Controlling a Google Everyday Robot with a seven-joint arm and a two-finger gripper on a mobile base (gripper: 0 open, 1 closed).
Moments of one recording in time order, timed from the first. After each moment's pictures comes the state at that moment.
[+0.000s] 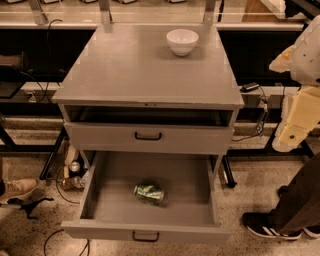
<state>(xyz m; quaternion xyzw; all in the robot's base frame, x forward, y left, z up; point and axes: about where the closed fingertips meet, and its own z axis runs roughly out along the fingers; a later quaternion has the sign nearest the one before) 0.438 -0.217 0.976 -0.60 0.78 -0.03 0.16</state>
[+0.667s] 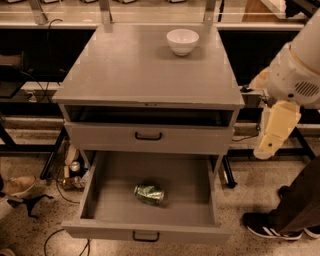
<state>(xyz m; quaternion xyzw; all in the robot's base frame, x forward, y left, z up) 0.456 -0.204 0.927 -0.61 0.78 0.02 0.15</state>
